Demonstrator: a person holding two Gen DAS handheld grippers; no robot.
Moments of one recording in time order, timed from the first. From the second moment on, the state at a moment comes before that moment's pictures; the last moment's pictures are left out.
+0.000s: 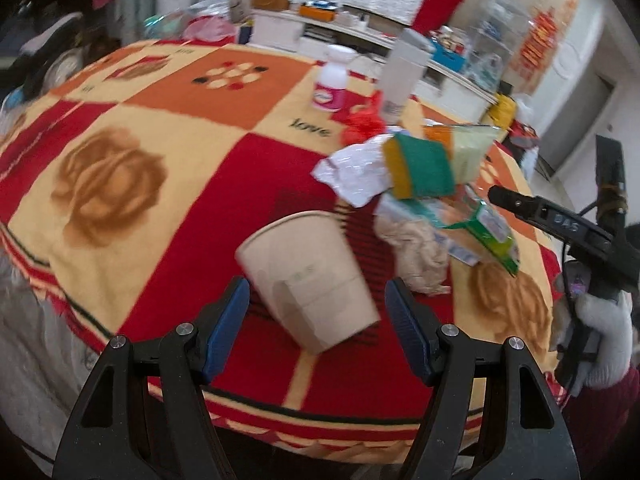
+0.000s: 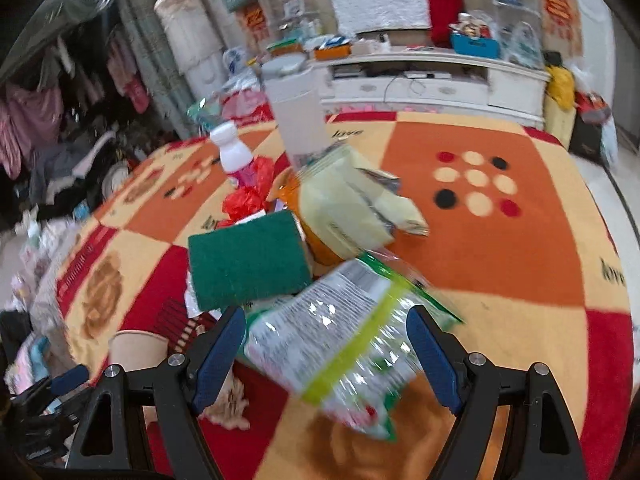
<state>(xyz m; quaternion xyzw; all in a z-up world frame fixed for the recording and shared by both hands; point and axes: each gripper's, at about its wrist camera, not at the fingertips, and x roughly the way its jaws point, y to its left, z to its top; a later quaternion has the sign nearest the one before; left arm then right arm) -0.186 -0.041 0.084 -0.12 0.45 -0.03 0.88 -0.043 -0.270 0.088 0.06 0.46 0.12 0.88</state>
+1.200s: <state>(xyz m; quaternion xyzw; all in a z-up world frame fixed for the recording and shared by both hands) -0.145 -0.053 0.040 -0.20 0.48 -0.08 0.85 -0.074 -0.344 0.045 0.22 0.49 0.12 0.83</state>
